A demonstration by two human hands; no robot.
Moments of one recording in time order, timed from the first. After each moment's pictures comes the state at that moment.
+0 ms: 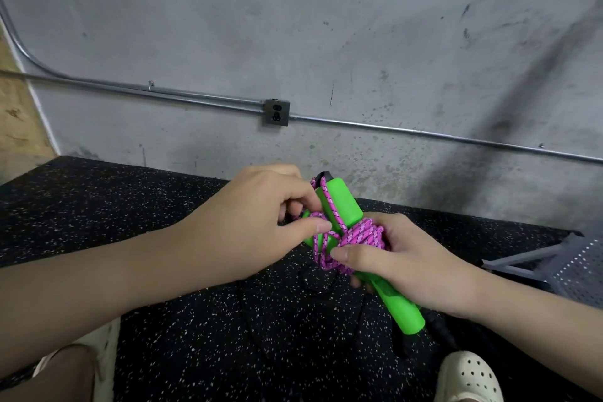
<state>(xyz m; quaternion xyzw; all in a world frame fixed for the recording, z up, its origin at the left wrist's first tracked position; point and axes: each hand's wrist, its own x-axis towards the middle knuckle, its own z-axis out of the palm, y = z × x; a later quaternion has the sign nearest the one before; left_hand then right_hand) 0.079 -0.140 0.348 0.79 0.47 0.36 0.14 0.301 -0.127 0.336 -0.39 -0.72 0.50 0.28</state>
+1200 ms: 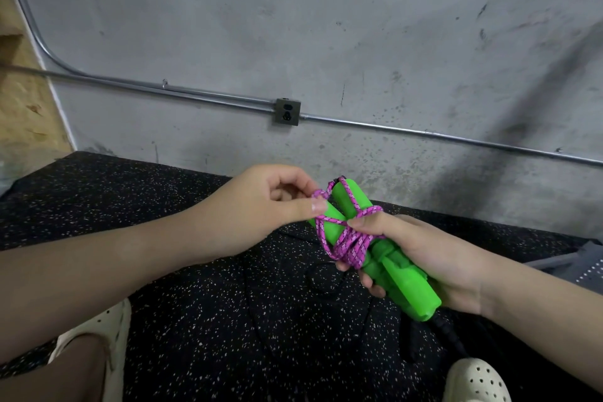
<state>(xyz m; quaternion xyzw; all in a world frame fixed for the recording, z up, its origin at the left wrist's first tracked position) 0.063 -0.122 0.338 0.70 0.47 0.38 0.38 0.303 -0.116 0.344 -0.42 -0.59 0.65 0.20</state>
